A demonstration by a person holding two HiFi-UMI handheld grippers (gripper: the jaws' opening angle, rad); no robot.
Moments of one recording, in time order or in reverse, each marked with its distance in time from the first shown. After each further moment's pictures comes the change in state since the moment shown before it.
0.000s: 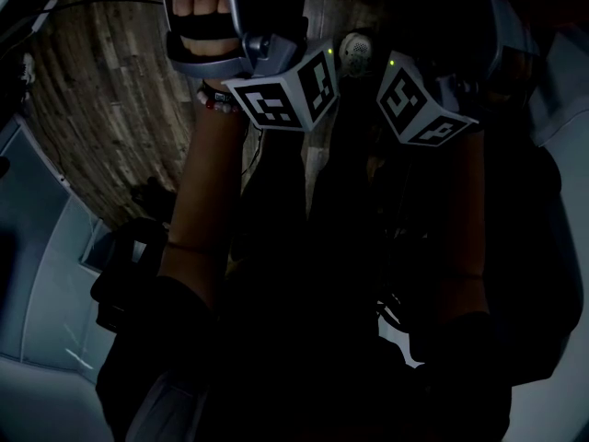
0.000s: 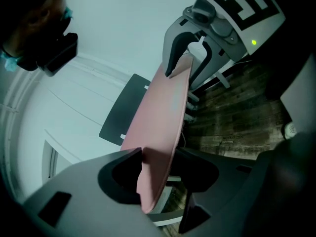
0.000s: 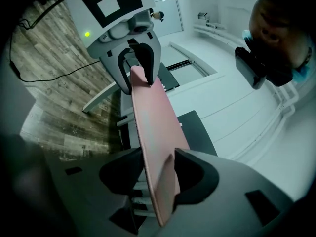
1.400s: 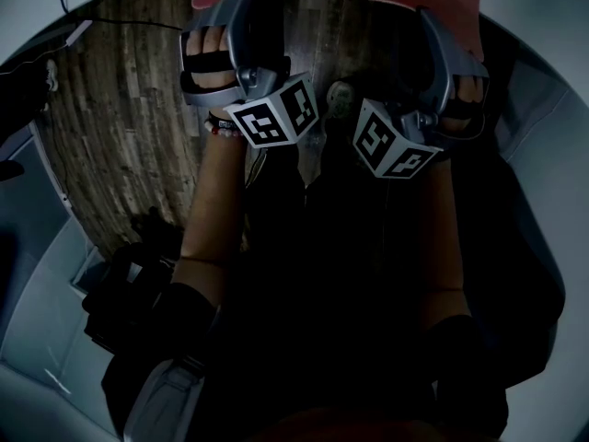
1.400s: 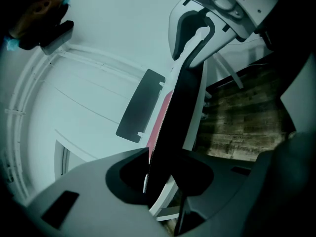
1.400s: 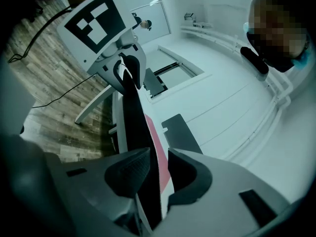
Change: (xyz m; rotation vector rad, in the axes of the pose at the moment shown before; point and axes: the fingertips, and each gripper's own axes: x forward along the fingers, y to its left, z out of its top) left arm -0.027 0.112 0.035 -0.029 0.106 0.063; right arm -0.028 -0.129 0.025 0.089 -0.037 -0.005
